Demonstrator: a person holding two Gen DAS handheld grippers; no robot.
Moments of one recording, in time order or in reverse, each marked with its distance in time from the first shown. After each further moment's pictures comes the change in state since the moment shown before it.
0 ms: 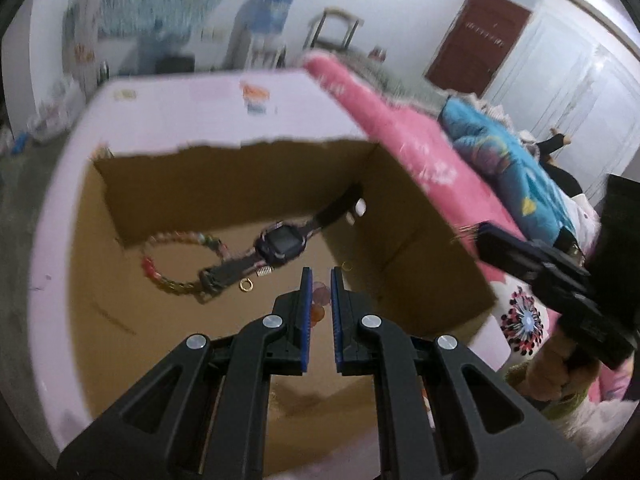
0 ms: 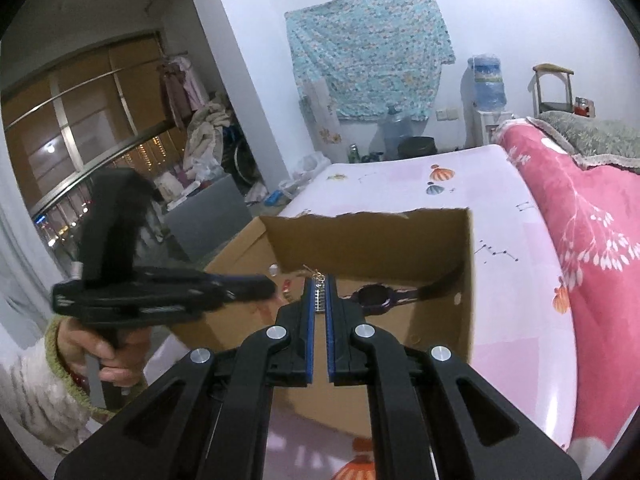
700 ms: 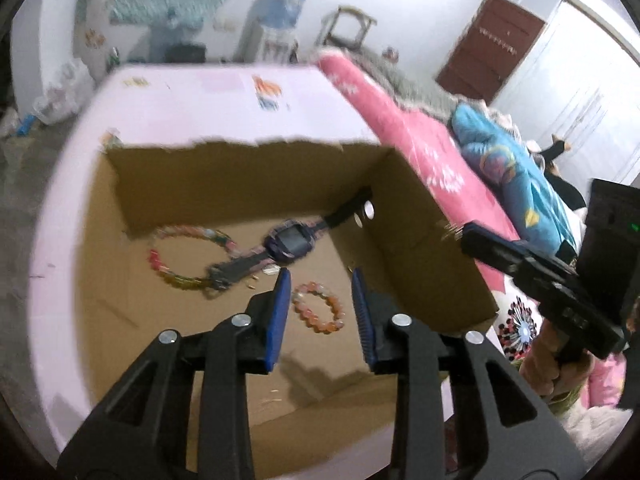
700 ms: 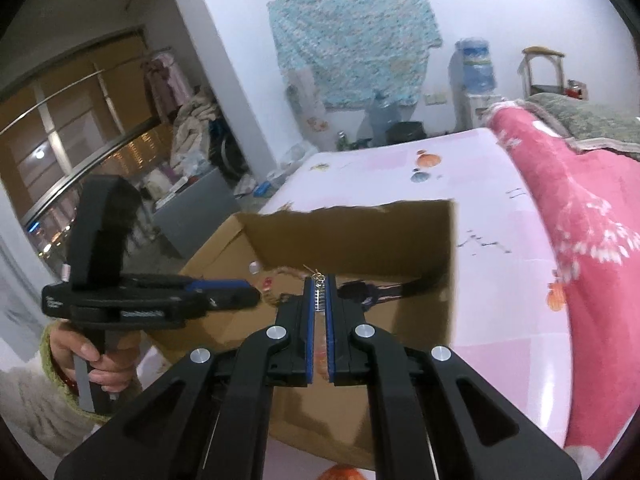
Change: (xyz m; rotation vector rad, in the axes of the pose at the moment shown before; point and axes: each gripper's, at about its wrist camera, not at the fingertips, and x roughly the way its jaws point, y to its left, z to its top) left arm -0.029 0.008 -0.005 -0.036 -0.052 0.022; right arm 0.021 -0.006 0.012 0.044 0.096 0.025
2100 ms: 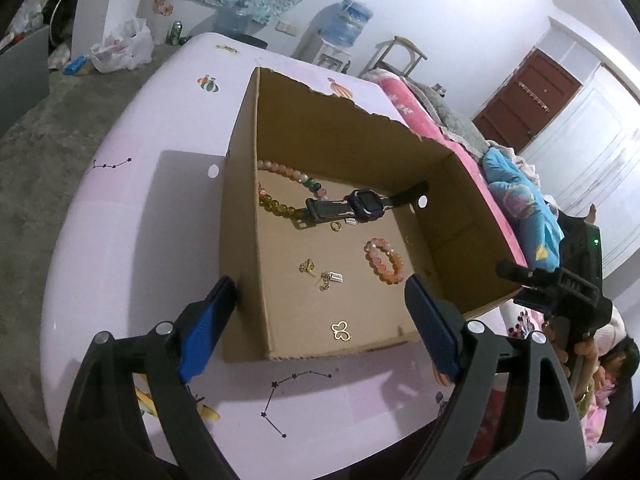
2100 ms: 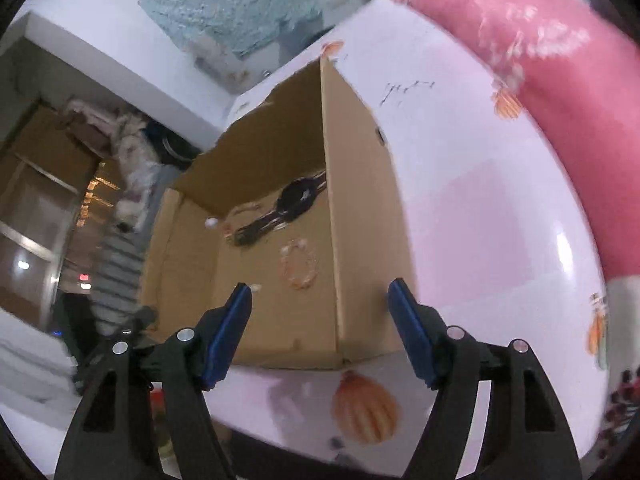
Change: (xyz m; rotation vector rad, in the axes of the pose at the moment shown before) left arm -0.036 0.068 -0.075 -0.227 -0.055 0.037; right arm 0.001 -0.061 -0.058 0.440 0.217 -0.103
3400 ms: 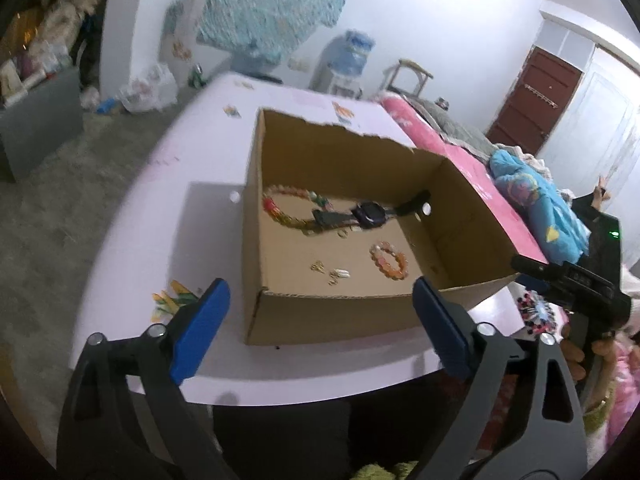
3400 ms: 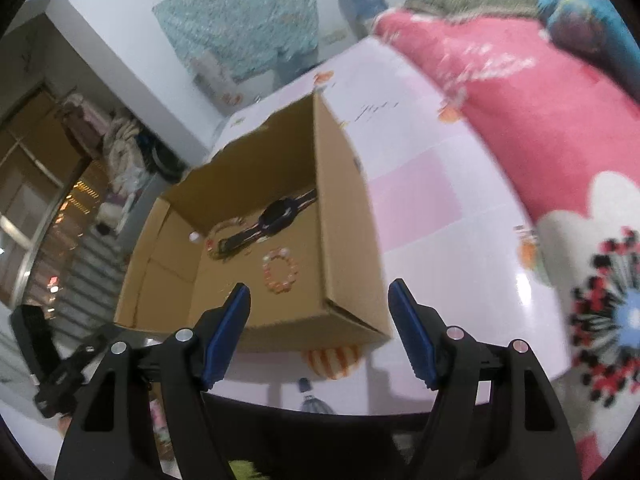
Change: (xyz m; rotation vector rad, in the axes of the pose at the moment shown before) left arm -0.075 -0.043 -0.077 0.086 -0.154 0.144; right arm -0.072 -0.007 -0.076 -0.052 -0.187 -0.112
